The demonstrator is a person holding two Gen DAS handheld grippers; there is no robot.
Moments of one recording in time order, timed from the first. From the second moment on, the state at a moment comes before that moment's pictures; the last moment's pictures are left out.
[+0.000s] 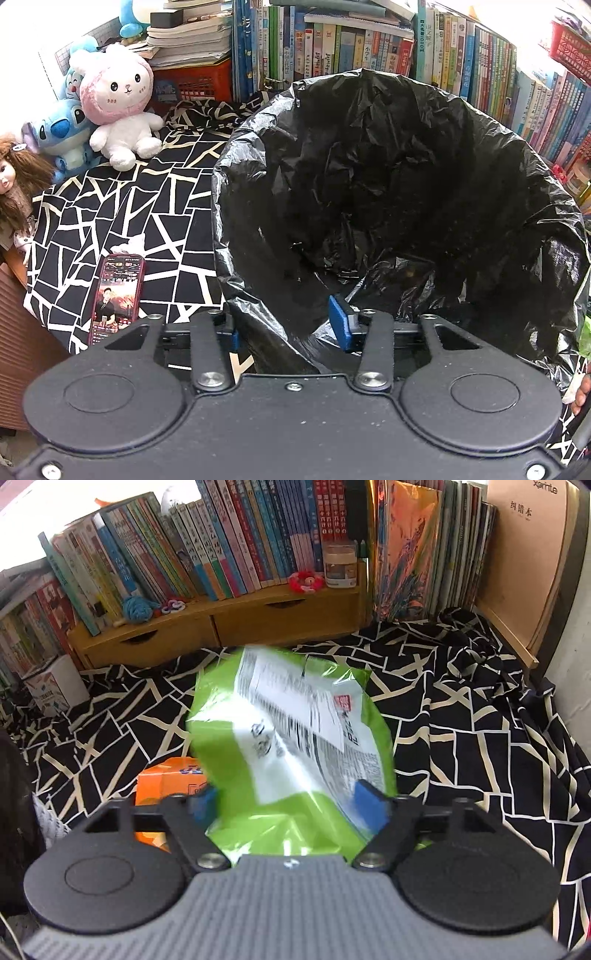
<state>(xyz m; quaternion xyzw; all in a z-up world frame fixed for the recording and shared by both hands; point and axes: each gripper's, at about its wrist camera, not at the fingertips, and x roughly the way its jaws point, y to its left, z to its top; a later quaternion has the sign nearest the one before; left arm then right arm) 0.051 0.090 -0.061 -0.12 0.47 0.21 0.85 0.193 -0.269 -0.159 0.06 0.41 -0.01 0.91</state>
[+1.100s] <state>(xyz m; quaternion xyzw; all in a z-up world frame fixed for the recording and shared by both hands) 0.039 0.101 -0.062 -0.14 0.45 0.21 0.86 0.144 -0.220 0.099 0.04 0.21 0.11 0.97</state>
